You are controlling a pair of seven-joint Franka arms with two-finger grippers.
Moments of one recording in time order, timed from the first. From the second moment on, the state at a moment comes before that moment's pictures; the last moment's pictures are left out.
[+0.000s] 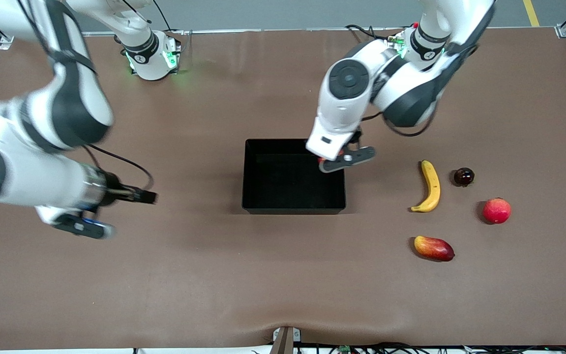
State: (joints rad) left arm -0.14 0.48 -0.69 -1.61 0.28 1.89 -1.12; right arm 0.12 0.44 0.05 -1.22 0.13 1.50 0.41
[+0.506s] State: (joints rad) left arm -0.18 0.71 -0.69 -1.67 0.35 2.04 -1.12; right arm -0.02 0.18 0.04 -1.26 0.09 1.39 0.15
